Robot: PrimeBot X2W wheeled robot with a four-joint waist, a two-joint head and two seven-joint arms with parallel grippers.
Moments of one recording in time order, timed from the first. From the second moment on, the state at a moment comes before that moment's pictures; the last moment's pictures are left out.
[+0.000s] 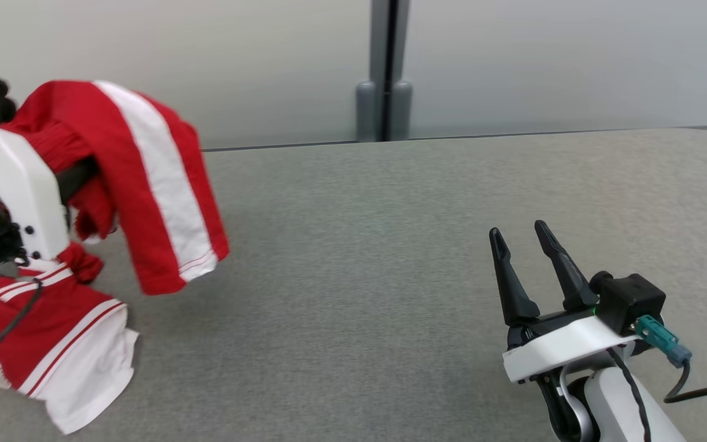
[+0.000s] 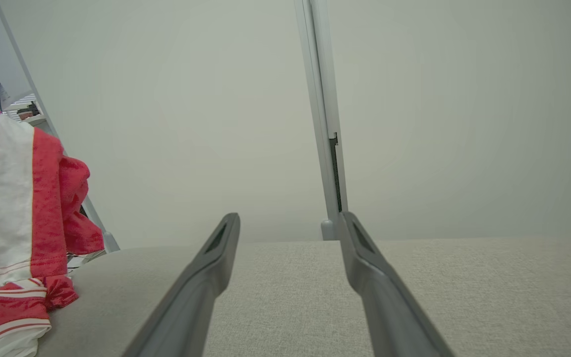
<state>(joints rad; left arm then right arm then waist) -0.65 0.63 -0.31 0.17 -0.88 -0.13 0.78 -0.27 -0.05 0.28 0.27 0.34 0.13 -0.26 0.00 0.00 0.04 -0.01</state>
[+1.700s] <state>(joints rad) -0.37 0.31 -0.53 0.35 -0.66 0.00 -0.08 -0.22 -0.05 0.20 0.27 0.29 0.13 -0.26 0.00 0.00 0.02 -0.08</state>
